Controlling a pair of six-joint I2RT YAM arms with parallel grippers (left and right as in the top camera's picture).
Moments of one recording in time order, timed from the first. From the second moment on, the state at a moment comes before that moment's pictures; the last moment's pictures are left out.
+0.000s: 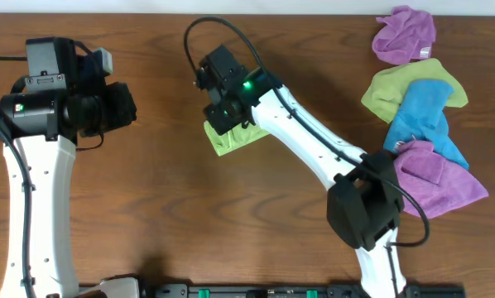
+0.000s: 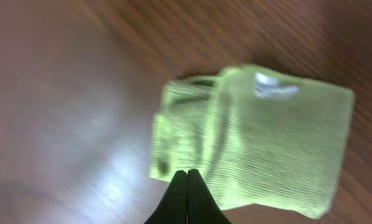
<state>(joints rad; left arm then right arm) 0.11 1.44 1.54 -1.17 0.33 -0.22 0.68 2.15 1.89 -0.92 -0.05 0.09</state>
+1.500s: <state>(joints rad) 0.13 1.44 1.09 -0.75 0.42 -0.20 0.58 1.94 2.00 -1.26 0.05 0.08</state>
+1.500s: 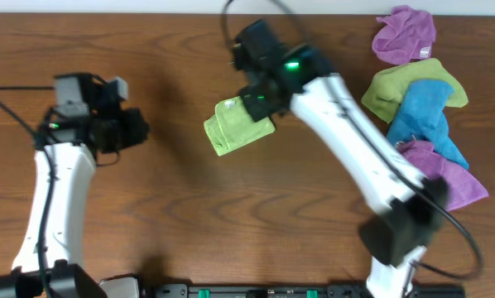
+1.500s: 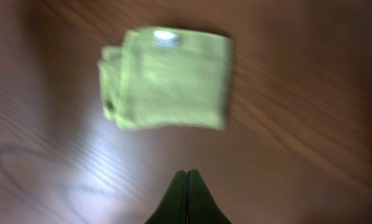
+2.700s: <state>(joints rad) -0.20 1.80 0.88 -0.05 0.48 -0.66 0.27 0.85 0.90 -0.96 -0.05 0.10</state>
